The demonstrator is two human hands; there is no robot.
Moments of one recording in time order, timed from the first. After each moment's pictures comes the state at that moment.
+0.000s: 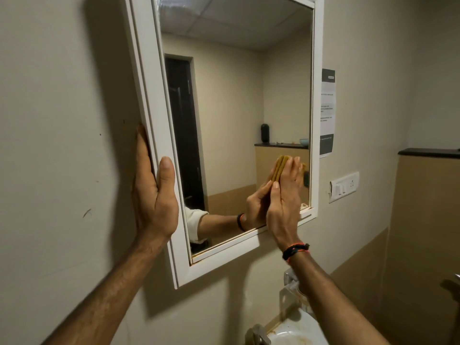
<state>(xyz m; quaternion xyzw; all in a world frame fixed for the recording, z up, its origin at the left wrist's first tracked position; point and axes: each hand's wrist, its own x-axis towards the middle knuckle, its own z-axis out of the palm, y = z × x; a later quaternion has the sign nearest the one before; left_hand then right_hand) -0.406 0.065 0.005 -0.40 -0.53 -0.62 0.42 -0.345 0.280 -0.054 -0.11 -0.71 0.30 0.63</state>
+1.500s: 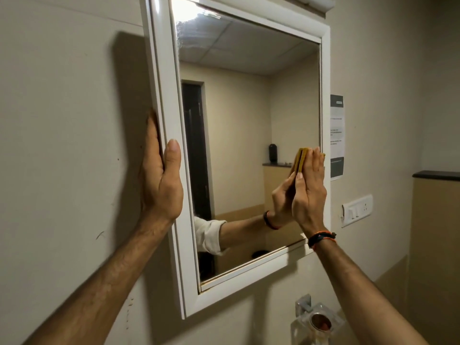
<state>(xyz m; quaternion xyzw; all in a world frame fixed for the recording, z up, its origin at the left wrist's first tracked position) -0.407 0.062 0.072 -0.43 -0.52 -0.61 0.42 -0.358 0.342 0.004 -0.05 -0.69 0.25 0.68</state>
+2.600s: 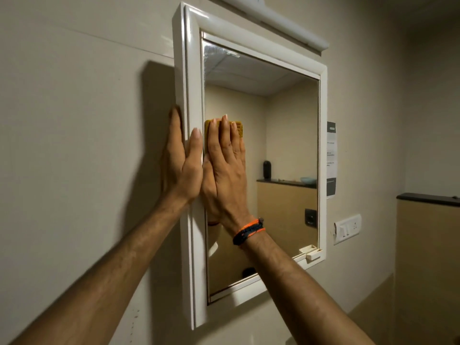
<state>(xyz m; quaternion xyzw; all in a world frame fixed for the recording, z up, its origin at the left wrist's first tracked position) -0.393 0.059 0.123 -0.42 -0.52 -0.64 0.38 -0.362 0.137 0.097 0.12 -0.71 0.13 0.68</state>
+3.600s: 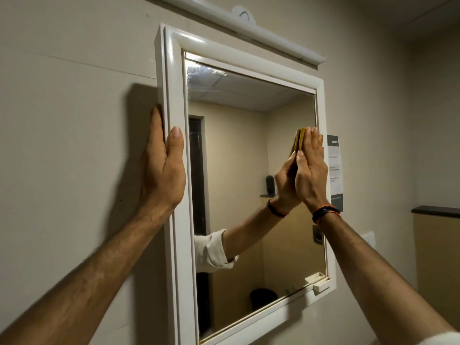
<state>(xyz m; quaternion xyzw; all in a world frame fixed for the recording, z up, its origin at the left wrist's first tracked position) -0.413 0.066 0.159 -0.43 -0.49 -0.62 0.43 -0.355 0.346 0.138 -0.02 -0.69 0.22 0.69</state>
